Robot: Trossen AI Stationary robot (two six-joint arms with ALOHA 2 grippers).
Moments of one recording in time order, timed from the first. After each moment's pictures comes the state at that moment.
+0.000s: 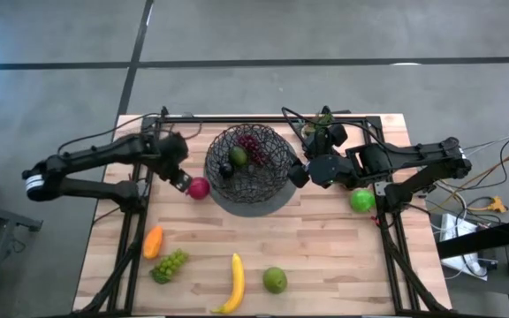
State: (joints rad) left arm 0.40 0.99 0.83 -1.10 0.12 -0.52; right arm 0.18 1.45 1.58 -0.93 0.87 0.43
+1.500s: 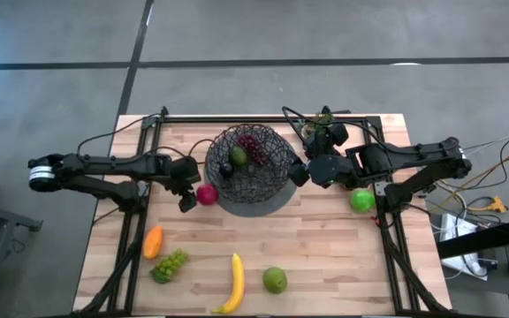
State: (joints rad) left arm 0.23 1.05 0.55 -0.68 0.10 -0.25; right arm 0.18 1.45 1.58 -0.93 0.89 0.45
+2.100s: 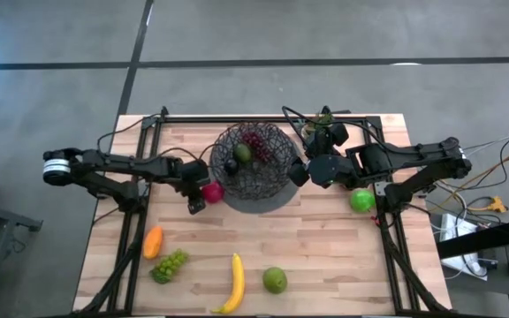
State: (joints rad) left arm 0.21 1.24 0.55 -0.50 0.12 -0.24; right arm 0.18 1.45 1.58 -0.93 0.89 0.45
